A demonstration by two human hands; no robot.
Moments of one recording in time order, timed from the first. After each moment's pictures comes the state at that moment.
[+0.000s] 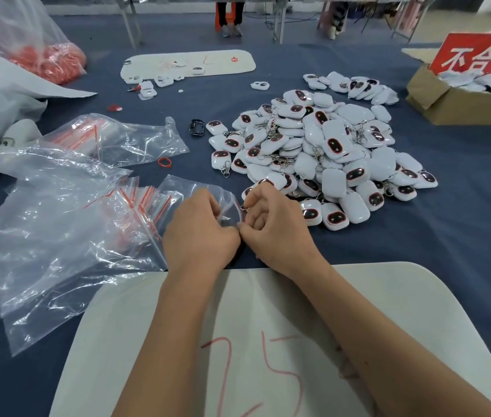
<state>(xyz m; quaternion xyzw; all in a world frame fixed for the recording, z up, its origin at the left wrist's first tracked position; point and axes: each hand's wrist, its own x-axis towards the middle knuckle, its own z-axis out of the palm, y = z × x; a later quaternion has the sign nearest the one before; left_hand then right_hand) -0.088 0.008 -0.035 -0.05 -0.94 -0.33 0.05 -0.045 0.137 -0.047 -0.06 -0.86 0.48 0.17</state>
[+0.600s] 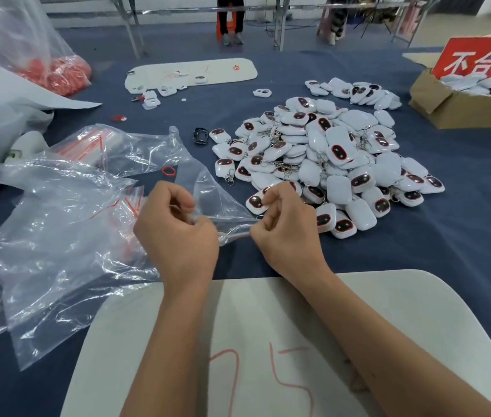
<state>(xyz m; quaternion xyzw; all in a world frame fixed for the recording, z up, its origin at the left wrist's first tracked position) -0.087 -0.006 -0.023 -0.05 -0.77 -0.56 0.28 -0.048 0.139 -0.048 -0.12 -0.85 0.44 0.25</state>
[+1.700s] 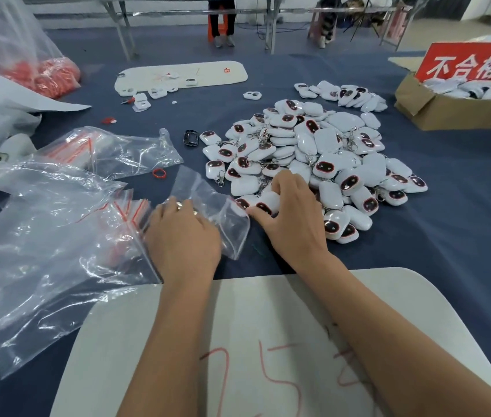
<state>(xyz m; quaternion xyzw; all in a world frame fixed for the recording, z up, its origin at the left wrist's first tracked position) -0.105 0.002 -0.043 -0.04 -0.97 -0.20 0.11 -0.057 0.166 -0.046 -0.13 -0.92 0.25 0.27</state>
